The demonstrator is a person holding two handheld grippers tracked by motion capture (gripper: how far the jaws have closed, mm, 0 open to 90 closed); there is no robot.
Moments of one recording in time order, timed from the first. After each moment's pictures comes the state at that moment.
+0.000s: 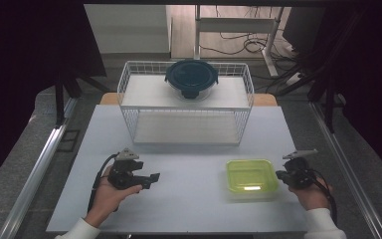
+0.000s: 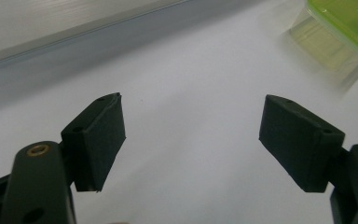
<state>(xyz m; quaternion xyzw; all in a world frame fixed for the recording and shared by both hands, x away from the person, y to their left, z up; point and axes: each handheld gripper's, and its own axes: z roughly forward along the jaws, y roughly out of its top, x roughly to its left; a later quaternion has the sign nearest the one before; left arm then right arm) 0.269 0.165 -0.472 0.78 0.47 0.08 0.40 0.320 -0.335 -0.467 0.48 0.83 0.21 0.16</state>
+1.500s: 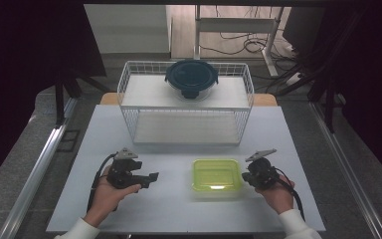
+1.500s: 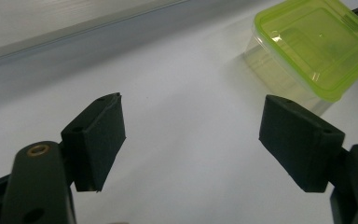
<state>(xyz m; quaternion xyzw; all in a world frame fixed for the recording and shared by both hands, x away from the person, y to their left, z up) 0.271 0.169 -0.474 0.78 0.48 0.08 0.39 0.320 -0.242 -0.480 0.40 0.88 0.23 0.12</state>
